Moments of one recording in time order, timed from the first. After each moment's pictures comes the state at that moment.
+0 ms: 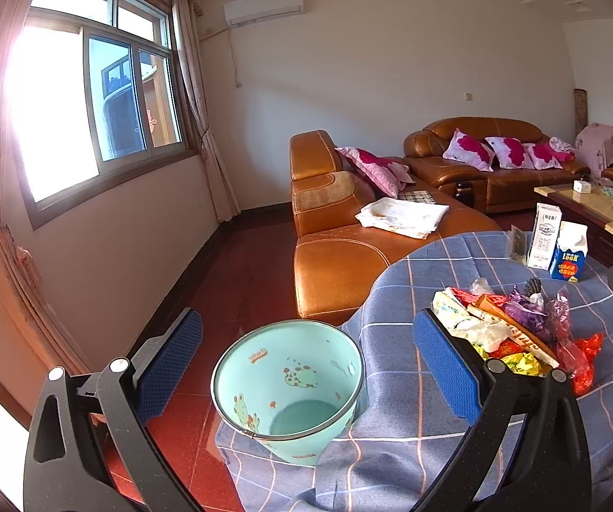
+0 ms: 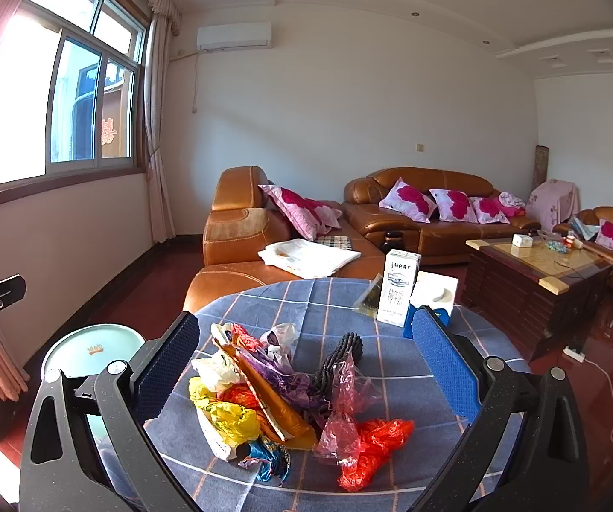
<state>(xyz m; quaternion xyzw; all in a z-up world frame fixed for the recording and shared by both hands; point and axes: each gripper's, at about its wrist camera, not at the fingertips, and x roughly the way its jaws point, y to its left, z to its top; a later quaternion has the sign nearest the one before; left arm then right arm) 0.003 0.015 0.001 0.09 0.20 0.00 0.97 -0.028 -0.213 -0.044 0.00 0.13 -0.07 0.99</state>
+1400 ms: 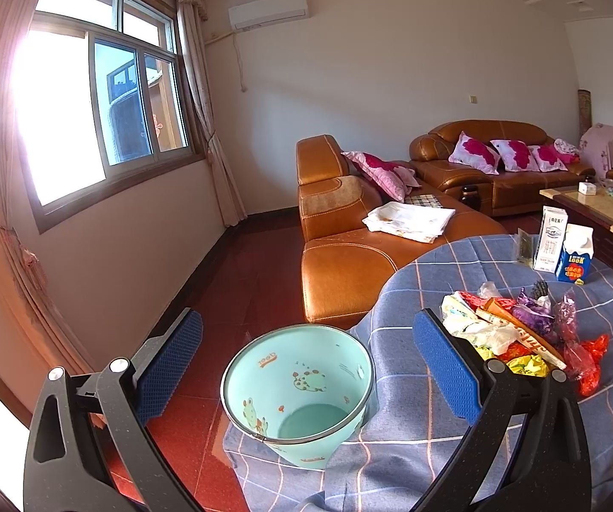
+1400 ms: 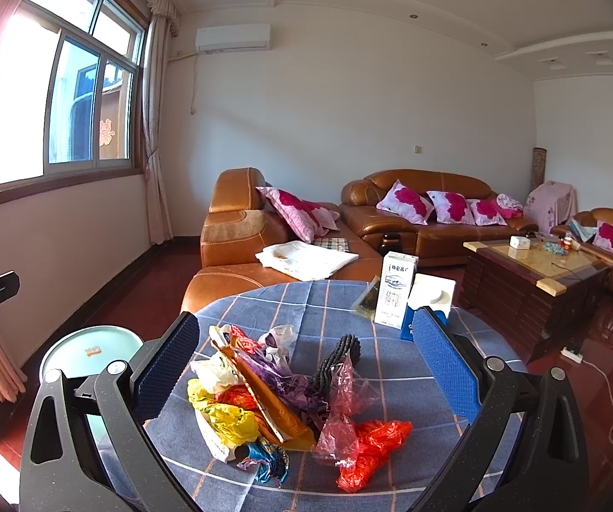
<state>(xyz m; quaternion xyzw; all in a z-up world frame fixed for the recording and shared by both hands) 0.003 0.021 0.005 0.09 0.20 0.01 0.98 -0.033 -0.213 -0.039 0.00 0.13 -0.07 0.99</state>
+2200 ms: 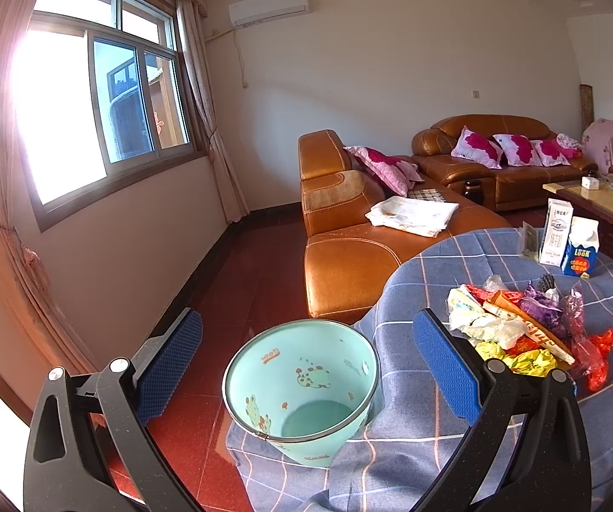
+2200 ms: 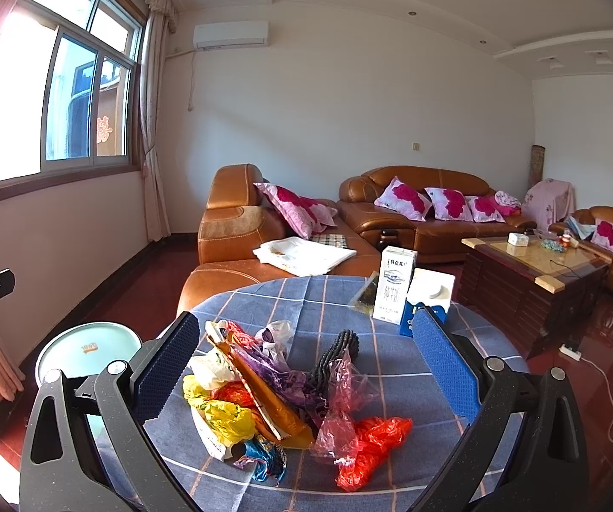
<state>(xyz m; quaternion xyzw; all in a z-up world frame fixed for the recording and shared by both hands) 0.010 0.020 -0.005 0.10 0.21 0.02 0.97 -0.028 -0.214 -0.045 0.00 0.13 -0.08 0.99</state>
